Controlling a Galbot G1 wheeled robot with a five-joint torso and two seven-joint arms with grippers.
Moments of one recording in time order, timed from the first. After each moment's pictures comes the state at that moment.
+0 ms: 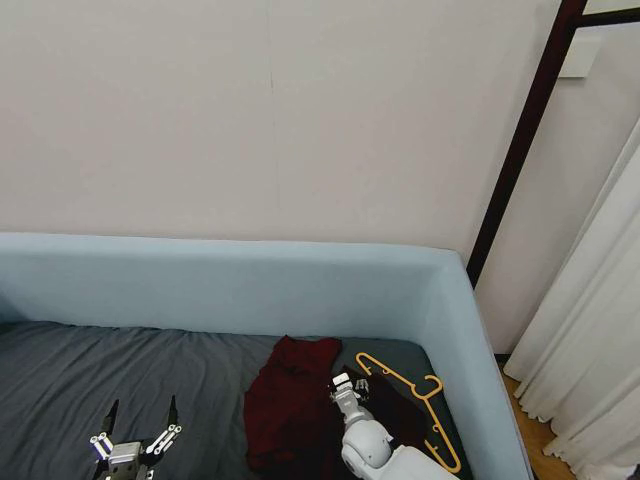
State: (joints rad) left arm 1.65 -1.36 -0.67 -1.80 -0.01 -0.51 -0.24; right arm -0.67 1.30 -0.43 1.16 0.43 -0.36 0.54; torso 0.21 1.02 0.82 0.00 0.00
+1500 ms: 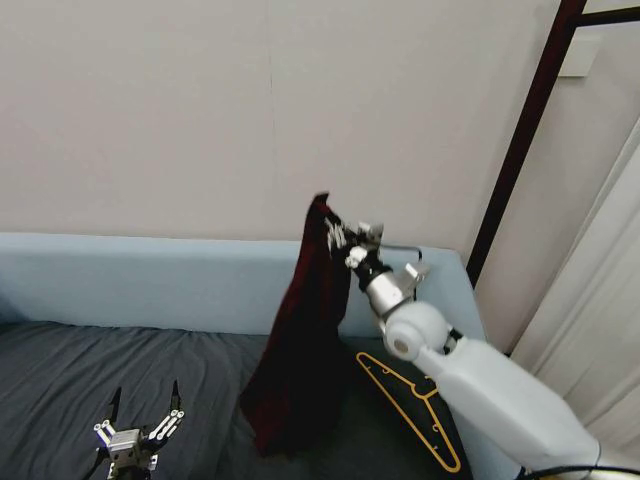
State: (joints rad) left arm 1.59 -1.34 -0.64 -1.85 -0.18 -0.53 -0.21; right arm -0.14 1.04 -0.40 1.74 1.01 0.25 0.14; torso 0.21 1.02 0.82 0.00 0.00
